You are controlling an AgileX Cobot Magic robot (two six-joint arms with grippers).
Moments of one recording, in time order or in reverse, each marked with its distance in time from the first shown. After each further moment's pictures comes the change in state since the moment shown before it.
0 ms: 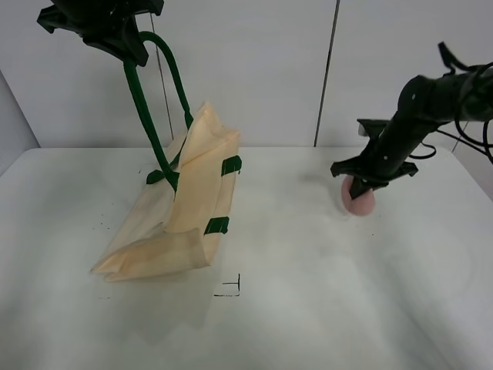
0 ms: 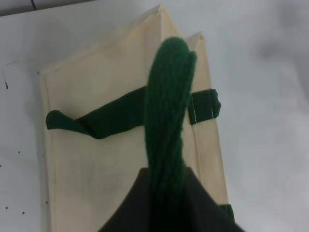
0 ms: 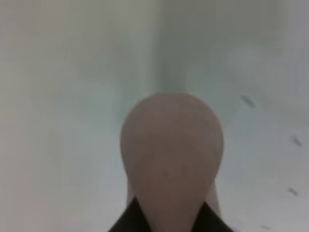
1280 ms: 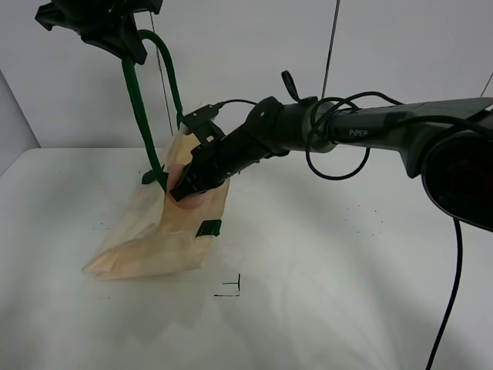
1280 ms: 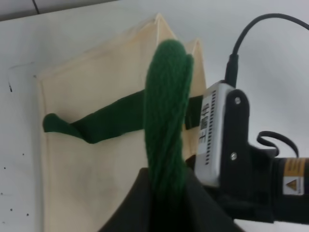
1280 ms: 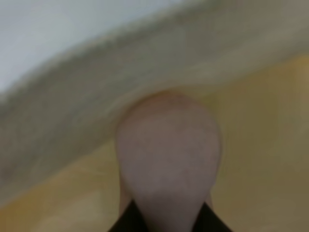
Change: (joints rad) left arm 0.000 -0.002 -0.005 0.006 0.000 0.007; right arm 0.534 0.230 -0.233 0.594 -0.327 -0.814
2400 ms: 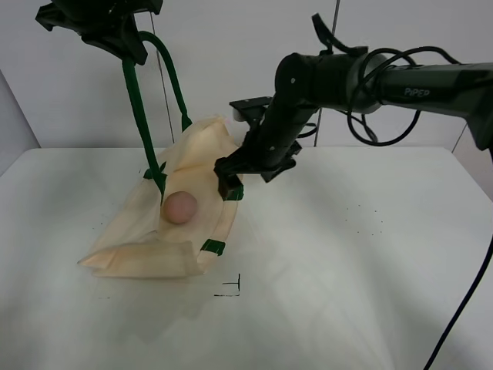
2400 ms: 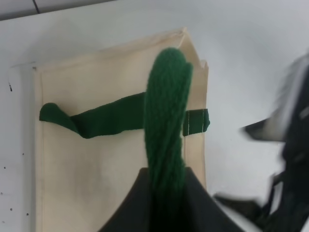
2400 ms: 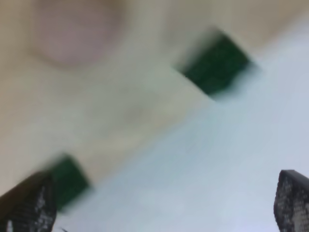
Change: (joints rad) left arm -0.001 0.000 0.000 -0.002 0.000 0.000; right arm -0.096 -0.157 -0.003 -0.660 0.404 0.885
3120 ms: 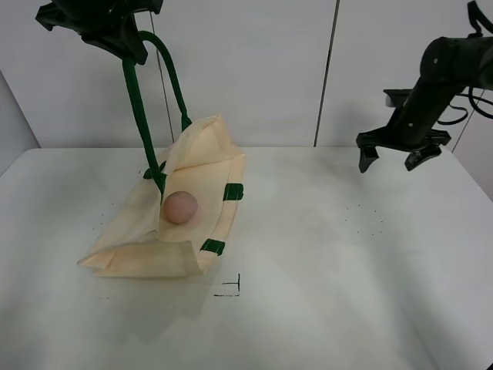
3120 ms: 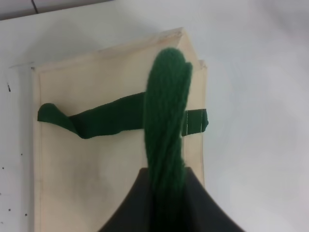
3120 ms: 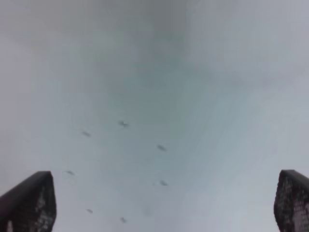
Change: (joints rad) left arm 0.000 0.000 0.000 -0.001 0.000 0.000; right arm -0.533 -0.001 -0.010 -0.162 0.134 0.075
